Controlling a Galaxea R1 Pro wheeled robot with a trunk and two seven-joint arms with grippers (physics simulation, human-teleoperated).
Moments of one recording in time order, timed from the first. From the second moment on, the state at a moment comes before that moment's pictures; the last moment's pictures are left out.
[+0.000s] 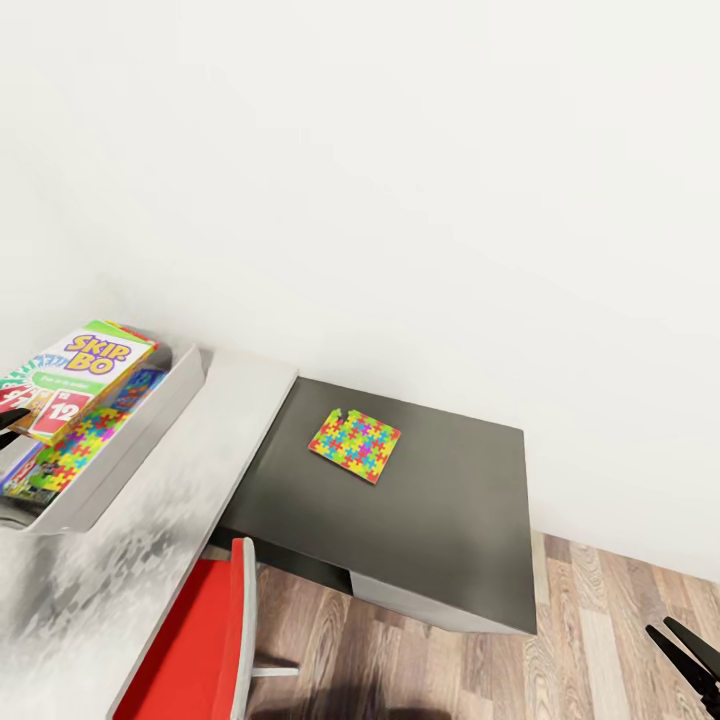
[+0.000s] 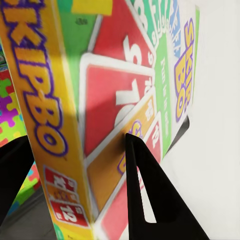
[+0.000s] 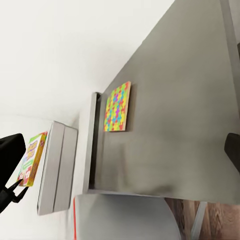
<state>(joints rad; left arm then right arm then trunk) -0.48 0.69 0.41 -1.35 1.61 0.66 0.27 0.16 -0.29 -0.68 -1.27 -0.84 0.69 1.21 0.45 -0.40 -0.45</state>
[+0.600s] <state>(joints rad) -0.48 0.69 0.41 -1.35 1.61 0.66 0.27 0.16 -0.29 -0.68 -1.27 -0.84 0.69 1.21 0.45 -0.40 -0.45</state>
